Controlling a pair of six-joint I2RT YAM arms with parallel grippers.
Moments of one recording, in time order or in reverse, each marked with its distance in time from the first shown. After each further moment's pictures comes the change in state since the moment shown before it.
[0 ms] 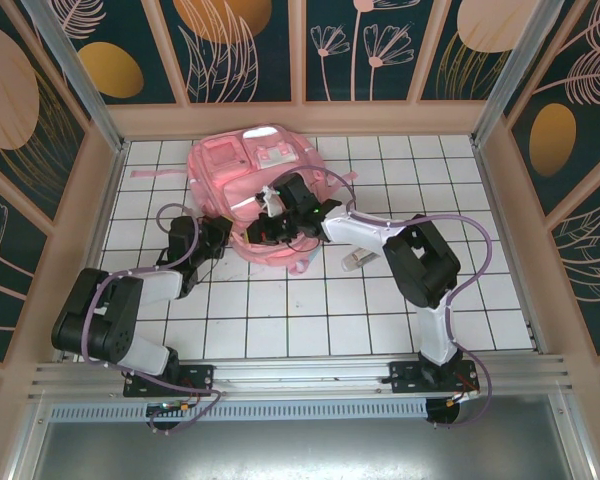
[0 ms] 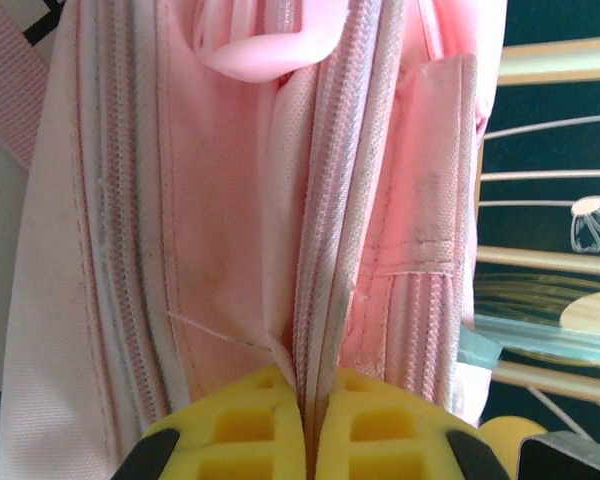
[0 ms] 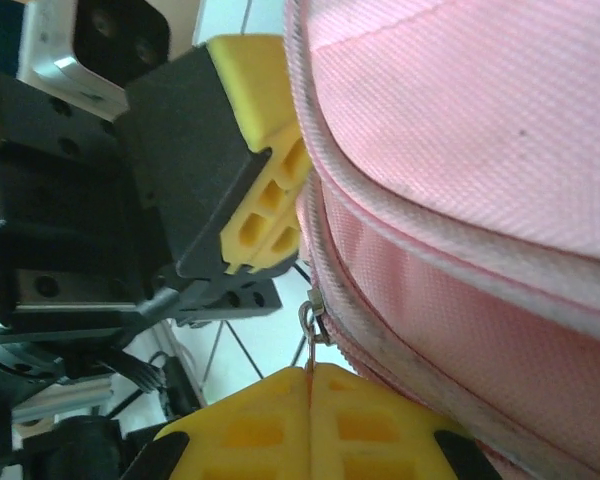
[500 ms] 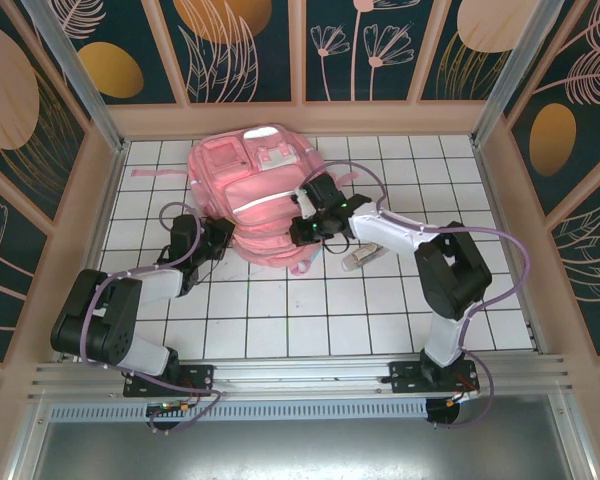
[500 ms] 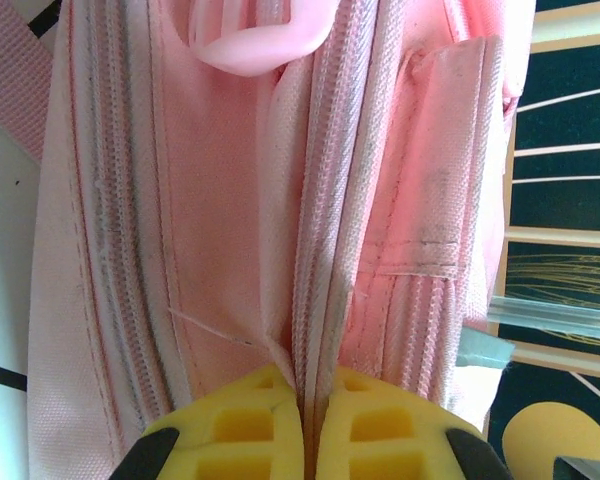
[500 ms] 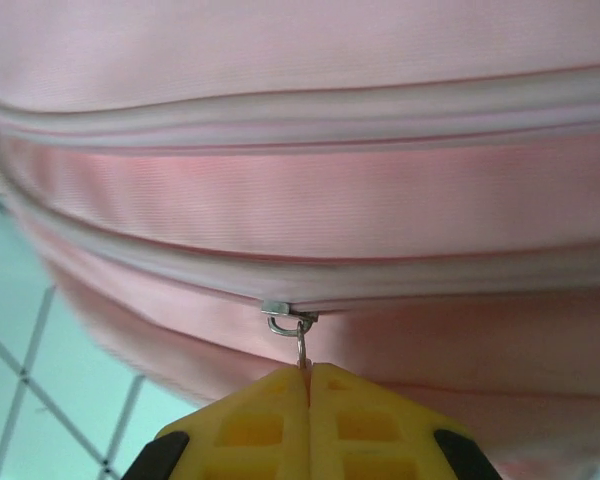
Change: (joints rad) left arm -0.007 -0.019 0.026 -0.097 0.010 0.071; right arm -0.117 -0.179 -0.126 -0.294 0.354 -0.305
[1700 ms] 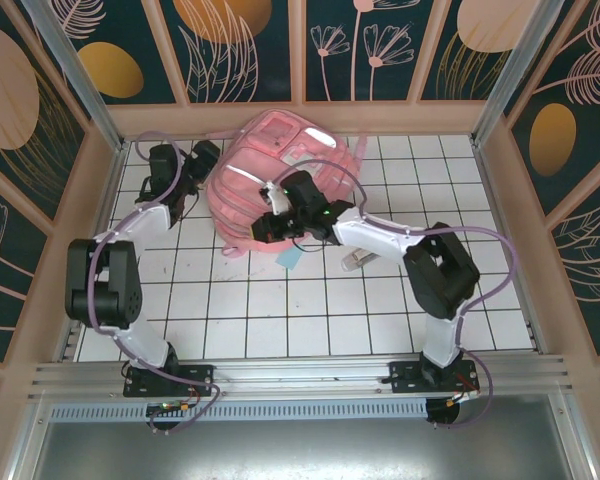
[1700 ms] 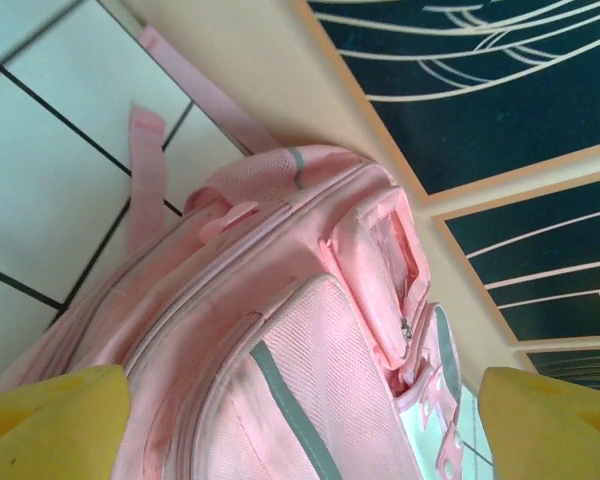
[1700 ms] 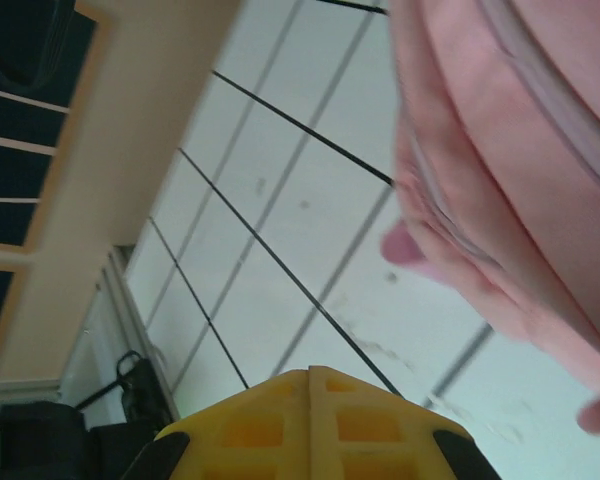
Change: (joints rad) left arm 0.170 0.180 0.617 -0.387 -0.050 0.343; right arm 0.118 0.076 0.088 0.335 -0.288 0.203
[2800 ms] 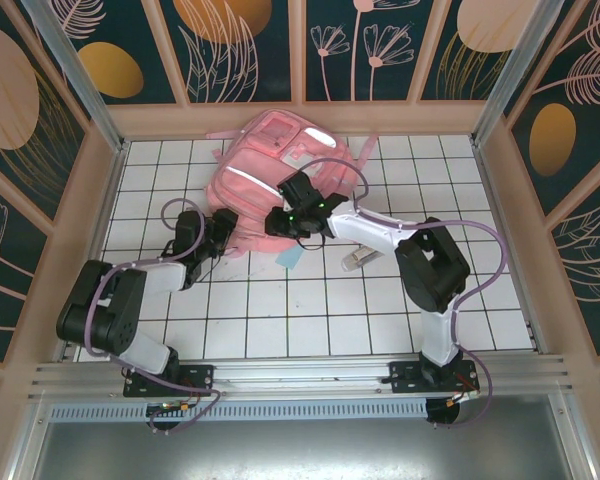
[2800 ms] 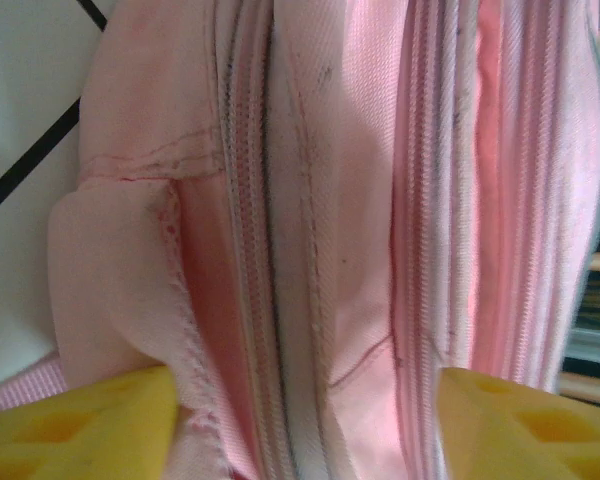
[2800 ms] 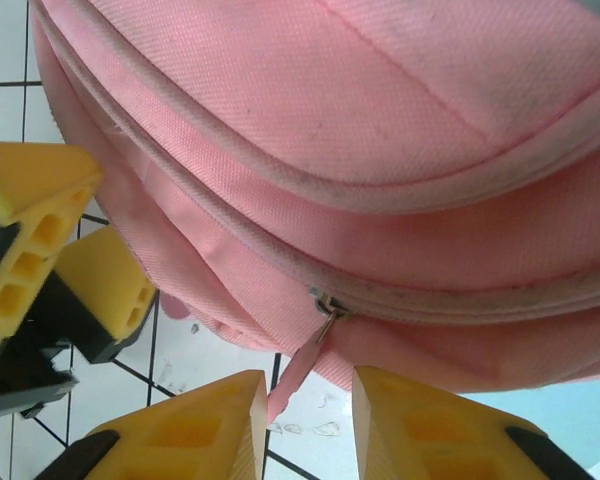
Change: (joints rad) left arm -0.183 -0.091 -0.562 0.345 -0.023 -0.295; right arm -0.005 0.043 0.063 -0.251 0.373 0.184
